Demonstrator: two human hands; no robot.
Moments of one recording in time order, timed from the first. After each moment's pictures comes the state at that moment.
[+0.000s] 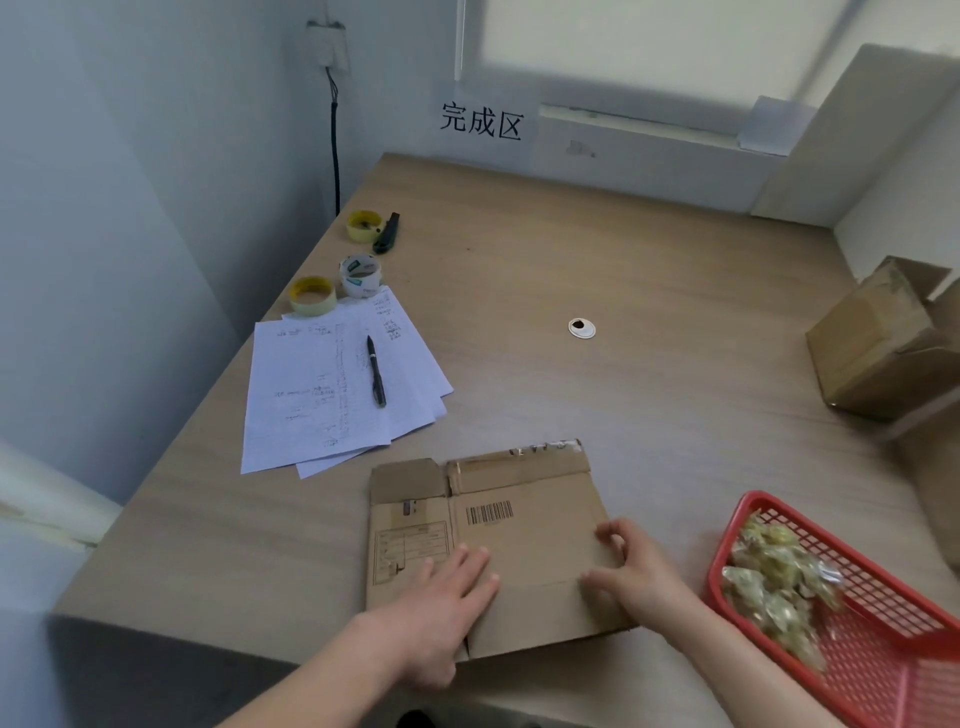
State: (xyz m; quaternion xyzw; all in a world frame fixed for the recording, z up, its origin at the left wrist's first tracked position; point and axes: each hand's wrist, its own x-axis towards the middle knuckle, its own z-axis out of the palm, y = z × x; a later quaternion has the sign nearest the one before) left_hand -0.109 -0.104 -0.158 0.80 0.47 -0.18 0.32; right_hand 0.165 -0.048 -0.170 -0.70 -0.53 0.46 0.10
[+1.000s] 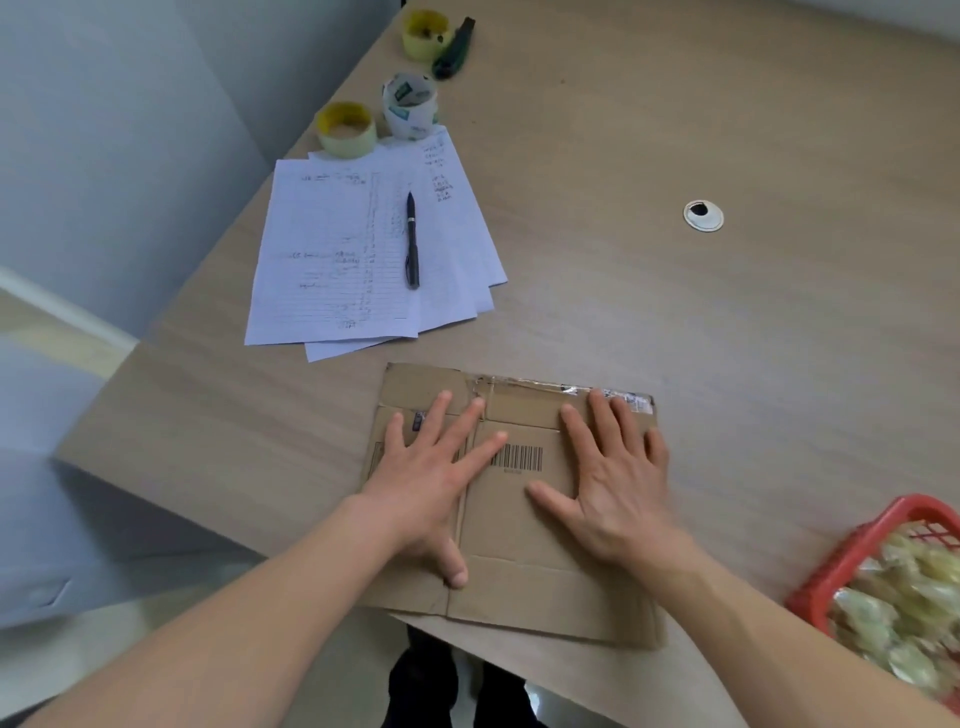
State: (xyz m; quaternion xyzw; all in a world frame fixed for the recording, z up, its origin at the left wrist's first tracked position) left_hand -0.130 -0.058 -0.240 0.75 0.61 -0.17 0.21; right_hand 0.106 0.005 -0.248 -0.55 -0.83 0.10 -0.06
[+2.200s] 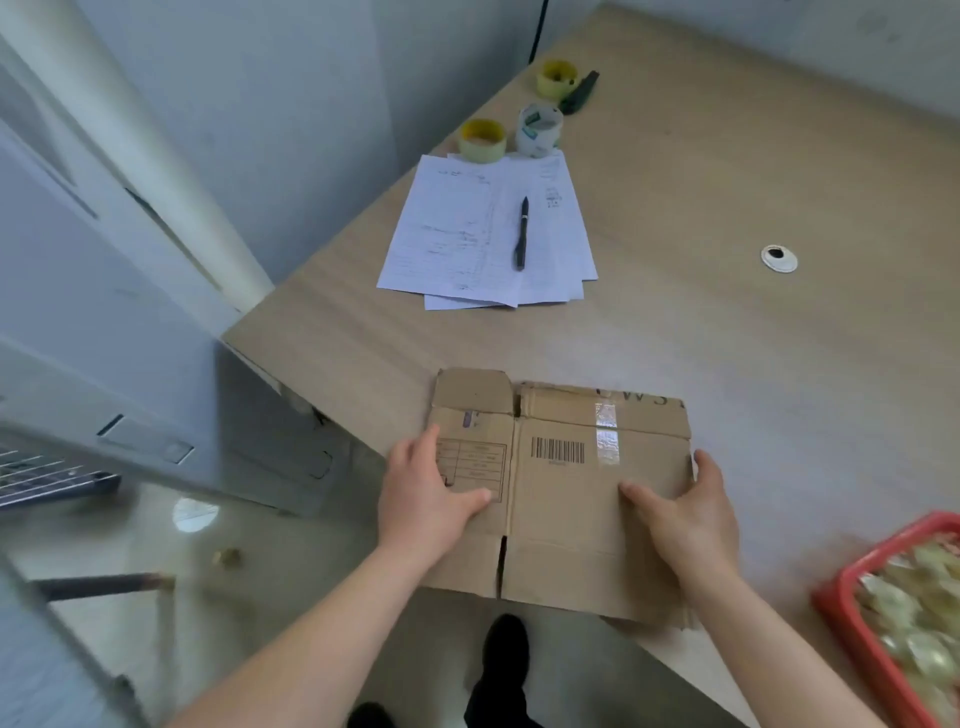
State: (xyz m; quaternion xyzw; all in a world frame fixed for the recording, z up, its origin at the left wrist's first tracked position) left_hand -0.115 -0.193 -0.218 0.31 0.87 0.24 0.29; right_hand 0.123 -0.064 -0.208 -0.73 -0.58 0.35 0.12
